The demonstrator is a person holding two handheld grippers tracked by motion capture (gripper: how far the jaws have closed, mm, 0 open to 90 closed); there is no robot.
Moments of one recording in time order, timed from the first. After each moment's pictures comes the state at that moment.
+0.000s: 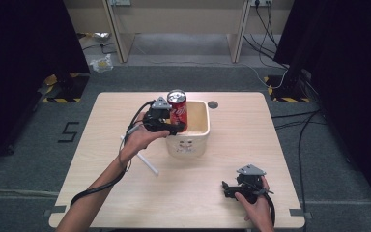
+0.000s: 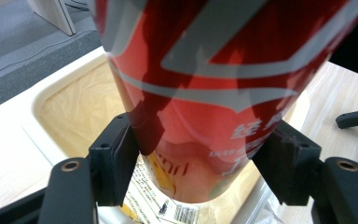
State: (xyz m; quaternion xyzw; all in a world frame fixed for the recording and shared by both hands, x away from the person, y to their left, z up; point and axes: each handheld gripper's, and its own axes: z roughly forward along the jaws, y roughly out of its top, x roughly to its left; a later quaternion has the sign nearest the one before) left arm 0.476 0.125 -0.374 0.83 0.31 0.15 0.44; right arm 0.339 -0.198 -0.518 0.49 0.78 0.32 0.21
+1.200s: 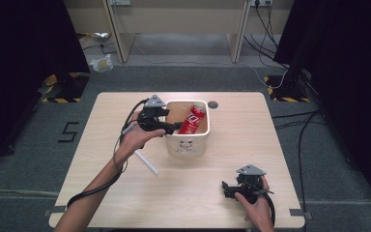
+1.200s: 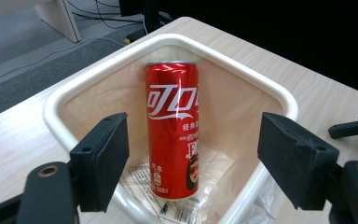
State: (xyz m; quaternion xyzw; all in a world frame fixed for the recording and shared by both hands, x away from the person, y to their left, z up) left arm 0.467 0.142 -0.360 0.81 0.32 0.15 0.46; right arm 0.339 -0.197 -0.518 0.49 0.78 0.32 0.21
